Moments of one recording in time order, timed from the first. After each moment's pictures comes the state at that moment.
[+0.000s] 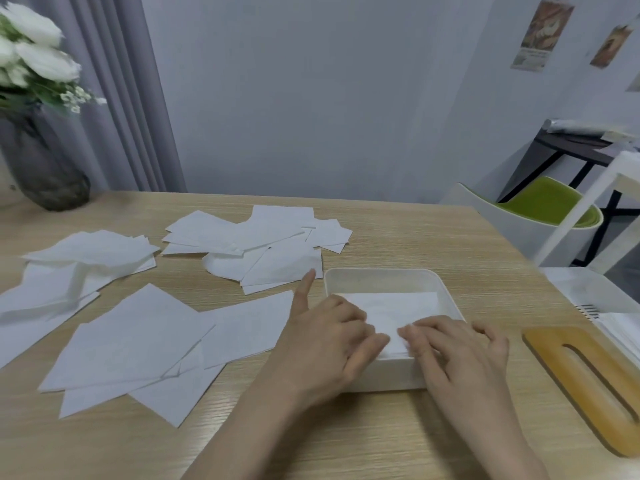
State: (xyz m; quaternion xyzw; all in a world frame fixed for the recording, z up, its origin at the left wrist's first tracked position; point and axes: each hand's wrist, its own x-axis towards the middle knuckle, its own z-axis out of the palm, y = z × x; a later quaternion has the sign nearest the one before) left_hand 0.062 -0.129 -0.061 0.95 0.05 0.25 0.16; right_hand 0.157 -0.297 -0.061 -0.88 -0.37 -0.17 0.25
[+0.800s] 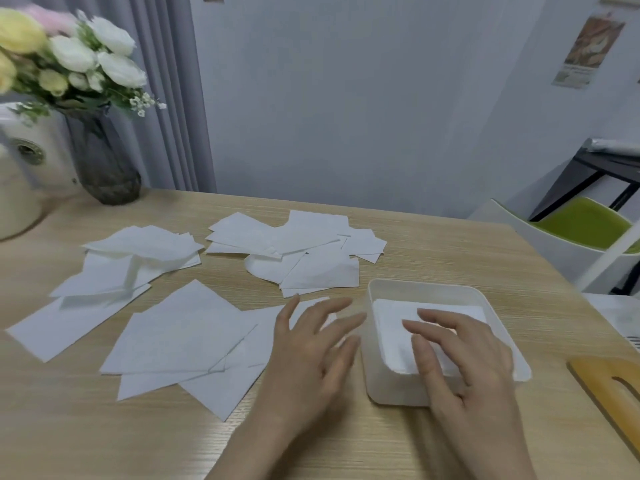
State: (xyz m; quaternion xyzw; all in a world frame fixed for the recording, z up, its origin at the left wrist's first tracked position) left_hand 0.015 -0.099 -0.086 0.88 0.12 0.39 0.26; right_hand 0.115 -0.258 -0.041 -0.77 -0.44 -0.20 0.41
